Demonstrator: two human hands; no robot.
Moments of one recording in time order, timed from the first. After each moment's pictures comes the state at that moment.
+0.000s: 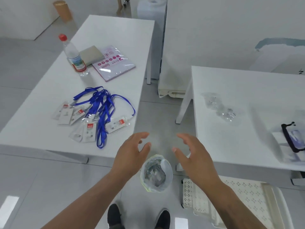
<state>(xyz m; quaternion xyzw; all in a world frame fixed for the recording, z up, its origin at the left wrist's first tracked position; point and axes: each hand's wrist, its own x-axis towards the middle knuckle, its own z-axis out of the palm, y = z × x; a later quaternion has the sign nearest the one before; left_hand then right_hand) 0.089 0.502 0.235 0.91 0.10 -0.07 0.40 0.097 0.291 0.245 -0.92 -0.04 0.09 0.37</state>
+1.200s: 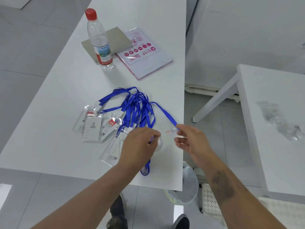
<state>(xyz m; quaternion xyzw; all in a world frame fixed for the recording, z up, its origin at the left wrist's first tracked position) 0.208 0.717 0.155 0.94 0.00 0.02 0.35 0.257 0.541 0.171 -0.66 0.29 0.22 0.66</state>
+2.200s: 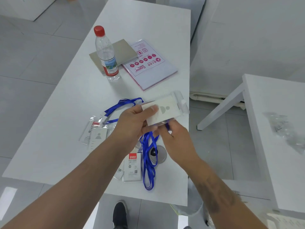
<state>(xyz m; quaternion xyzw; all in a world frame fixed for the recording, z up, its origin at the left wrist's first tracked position) 0.276 0.748 0.240 0.54 0.23 -0.12 0.80 0.270 0.604 0.207 -0.87 -0.05 0.13 0.47</state>
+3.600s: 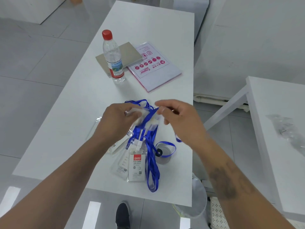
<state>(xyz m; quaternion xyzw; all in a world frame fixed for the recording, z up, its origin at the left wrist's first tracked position) 0.269 0.806 0.242 0.87 0.10 -0.02 0.48 0.299 0.618 0.264 -0.79 -0.05 0.15 0.60</state>
